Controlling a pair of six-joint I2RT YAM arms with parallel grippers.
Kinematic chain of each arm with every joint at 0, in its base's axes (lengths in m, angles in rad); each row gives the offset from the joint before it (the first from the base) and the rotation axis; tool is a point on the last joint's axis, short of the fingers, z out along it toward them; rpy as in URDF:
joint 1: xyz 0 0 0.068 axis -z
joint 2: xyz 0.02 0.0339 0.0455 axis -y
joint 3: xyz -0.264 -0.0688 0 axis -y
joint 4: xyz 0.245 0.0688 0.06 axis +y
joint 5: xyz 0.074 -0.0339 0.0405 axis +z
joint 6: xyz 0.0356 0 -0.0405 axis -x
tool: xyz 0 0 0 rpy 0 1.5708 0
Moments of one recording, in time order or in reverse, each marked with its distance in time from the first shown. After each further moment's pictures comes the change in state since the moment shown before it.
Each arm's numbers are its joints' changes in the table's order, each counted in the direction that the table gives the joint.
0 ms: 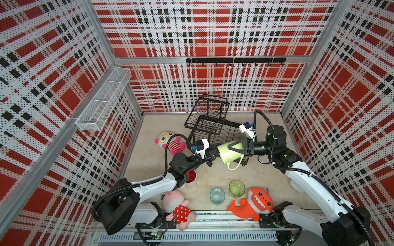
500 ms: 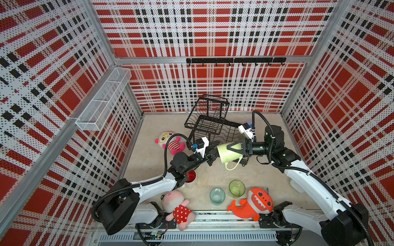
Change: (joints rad) left arm -0.003 0.003 0.000 0.049 0.060 0.022; right arm 0.000 -0.023 0.000 0.038 -0.026 0.032
